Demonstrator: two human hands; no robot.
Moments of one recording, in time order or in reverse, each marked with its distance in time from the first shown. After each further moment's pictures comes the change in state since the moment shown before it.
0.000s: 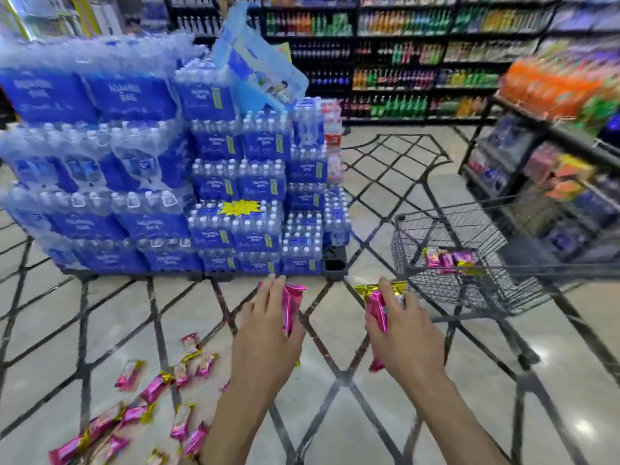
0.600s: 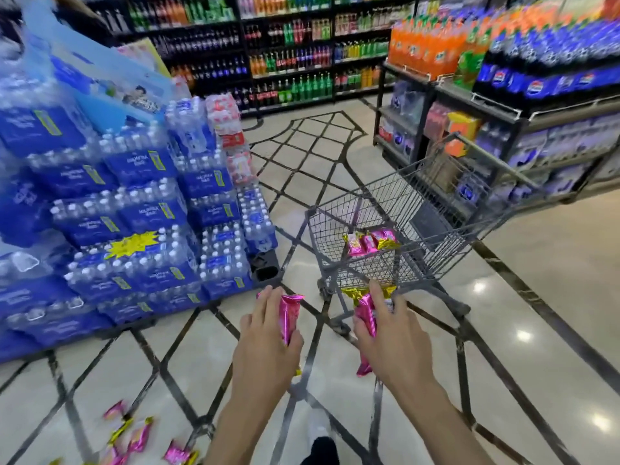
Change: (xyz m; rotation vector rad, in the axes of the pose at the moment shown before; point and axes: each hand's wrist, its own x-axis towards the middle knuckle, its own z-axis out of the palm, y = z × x) left_hand 0.085 0.180 0.175 -0.037 -0.208 0.176; right_hand 0.095 0.212 0.008 0.053 0.037 0.275
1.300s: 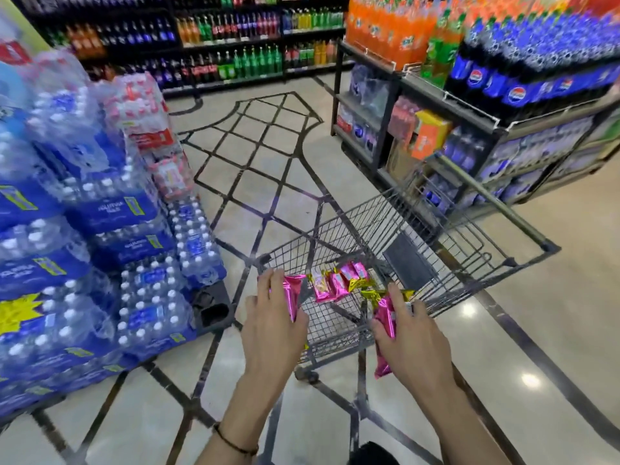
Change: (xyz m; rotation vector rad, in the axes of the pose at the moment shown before) left_hand 0.379 0.080 0.125 -0.019 -0.080 0.079; right_hand 0.344 0.057 0.018 -0.086 -0.058 0.207
